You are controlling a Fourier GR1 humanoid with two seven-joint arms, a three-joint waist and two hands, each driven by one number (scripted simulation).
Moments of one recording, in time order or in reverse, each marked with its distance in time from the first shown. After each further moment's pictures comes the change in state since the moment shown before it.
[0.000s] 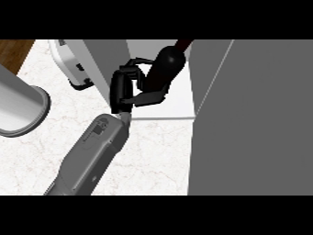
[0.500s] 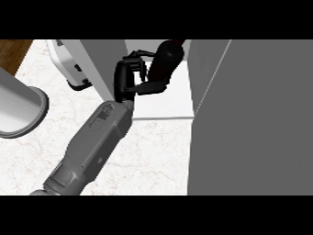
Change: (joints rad) left arm -0.160 -0.006 0.049 0.250 0.044 -0.006 -0.064; right arm 0.001 0.001 -0.005 0.004 -0.007 0.007 -0.004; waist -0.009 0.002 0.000
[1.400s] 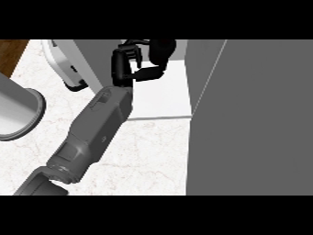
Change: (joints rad) left arm -0.205 0.000 0.142 0.321 0.032 0.000 -0.194; right arm 0.020 0.021 0.029 0.008 -0.009 0.019 -0.034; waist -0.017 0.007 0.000
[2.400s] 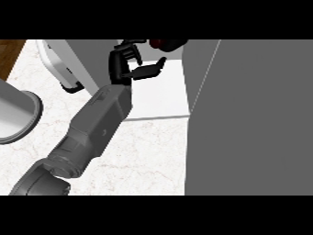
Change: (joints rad) left arm -0.077 0.000 0.102 0.172 0.067 -0.071 -0.075; right arm -0.009 0.005 0.017 0.008 -0.008 0.010 -0.008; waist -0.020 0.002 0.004
